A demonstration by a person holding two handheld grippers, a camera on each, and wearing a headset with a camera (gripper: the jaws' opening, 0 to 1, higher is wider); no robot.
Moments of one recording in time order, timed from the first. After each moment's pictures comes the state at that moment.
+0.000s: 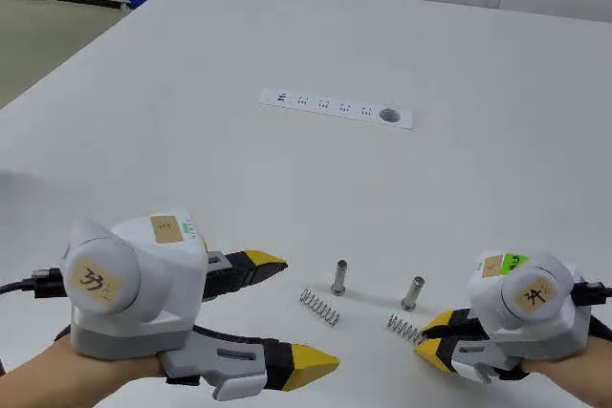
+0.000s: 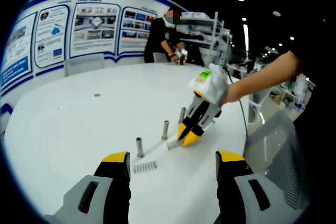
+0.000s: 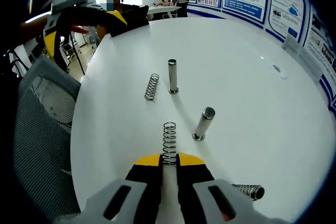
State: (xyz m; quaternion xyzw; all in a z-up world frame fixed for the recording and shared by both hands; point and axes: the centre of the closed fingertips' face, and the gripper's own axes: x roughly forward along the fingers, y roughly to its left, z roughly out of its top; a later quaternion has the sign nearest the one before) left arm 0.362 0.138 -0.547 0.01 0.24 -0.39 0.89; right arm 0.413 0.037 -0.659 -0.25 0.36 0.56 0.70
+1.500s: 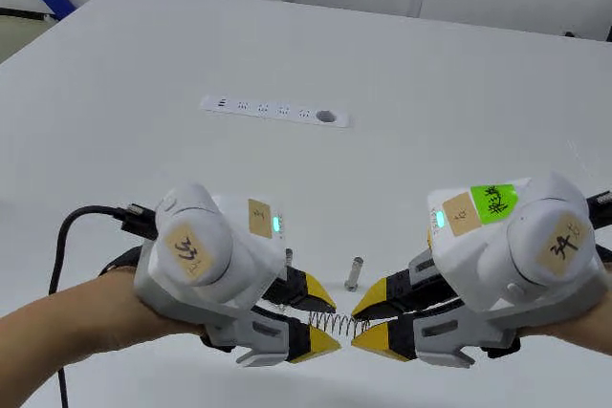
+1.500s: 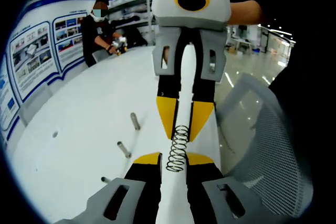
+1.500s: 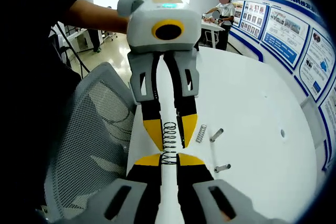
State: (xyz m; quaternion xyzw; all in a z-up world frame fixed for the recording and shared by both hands) left arm 0.335 0.053 -0.540 0.19 0.25 -0.57 0.76; right arm 0.326 0.059 -0.529 -0.33 0.26 0.66 0.62
